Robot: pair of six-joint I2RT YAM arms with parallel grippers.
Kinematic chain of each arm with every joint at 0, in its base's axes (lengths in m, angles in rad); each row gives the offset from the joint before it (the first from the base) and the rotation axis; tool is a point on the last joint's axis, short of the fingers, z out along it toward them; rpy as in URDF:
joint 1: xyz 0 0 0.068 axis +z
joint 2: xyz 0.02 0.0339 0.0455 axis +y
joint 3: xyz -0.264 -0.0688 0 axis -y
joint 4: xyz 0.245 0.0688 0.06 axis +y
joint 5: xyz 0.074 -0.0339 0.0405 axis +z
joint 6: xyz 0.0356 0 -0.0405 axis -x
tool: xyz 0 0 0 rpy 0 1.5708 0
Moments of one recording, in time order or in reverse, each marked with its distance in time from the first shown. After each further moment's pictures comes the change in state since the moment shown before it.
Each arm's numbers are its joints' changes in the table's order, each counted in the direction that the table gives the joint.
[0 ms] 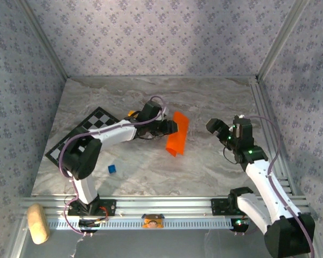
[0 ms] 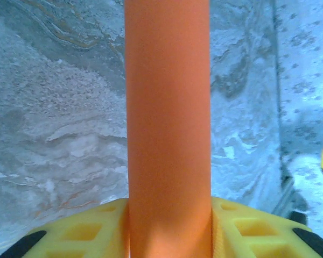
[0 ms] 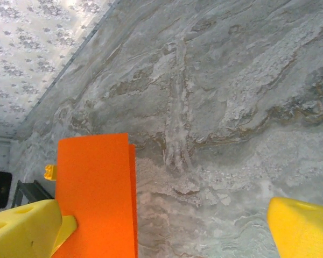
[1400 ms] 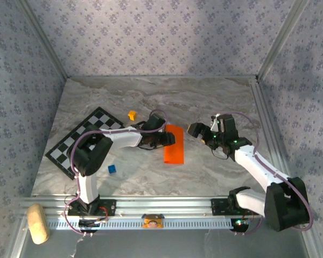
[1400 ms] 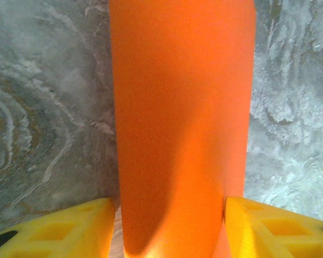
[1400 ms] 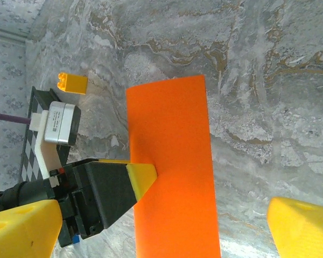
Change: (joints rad) left arm -0.056 0.084 -0.061 0.085 0.220 0.010; right arm 0.140 0.282 0.008 -0.146 0.224 0.046
